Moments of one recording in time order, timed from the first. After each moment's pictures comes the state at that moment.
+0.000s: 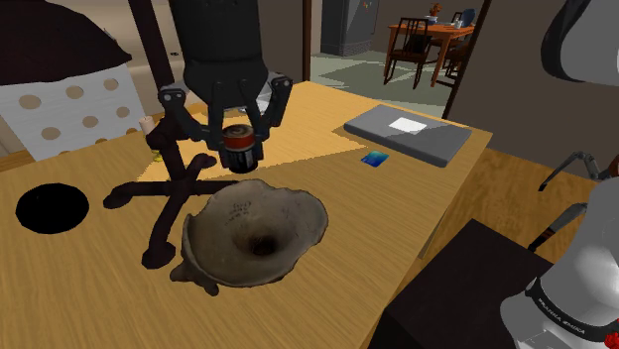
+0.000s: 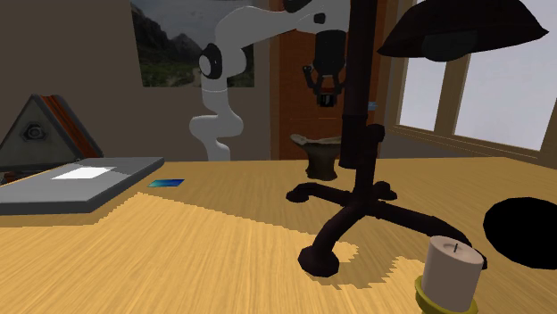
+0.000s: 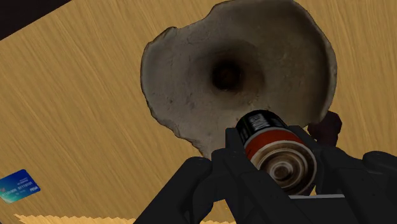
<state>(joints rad) 0.40 0.37 0.65 -1.15 -0.22 1.45 1.21</state>
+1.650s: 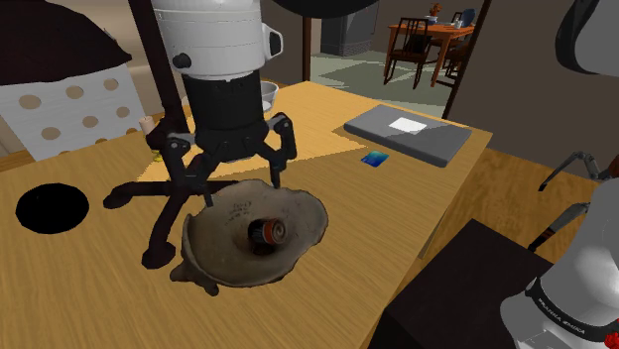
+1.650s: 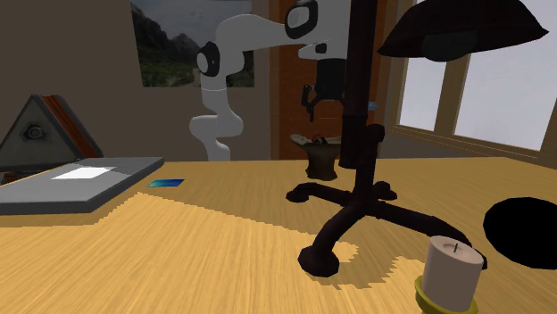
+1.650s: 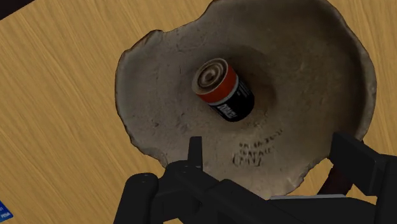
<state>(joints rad) 0.36 0.32 0.65 -1.38 -0.19 1.64 1.22</state>
